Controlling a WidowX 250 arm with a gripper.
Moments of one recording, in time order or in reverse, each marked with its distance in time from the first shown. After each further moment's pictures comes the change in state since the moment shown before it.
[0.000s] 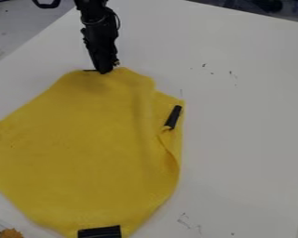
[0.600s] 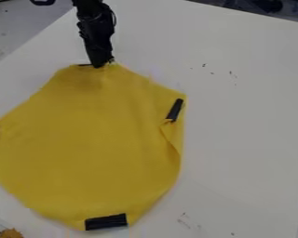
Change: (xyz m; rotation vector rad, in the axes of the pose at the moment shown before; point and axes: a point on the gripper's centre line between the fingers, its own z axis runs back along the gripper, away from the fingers) arm 0.002 0.013 0.020 0.098 -0.050 -0.048
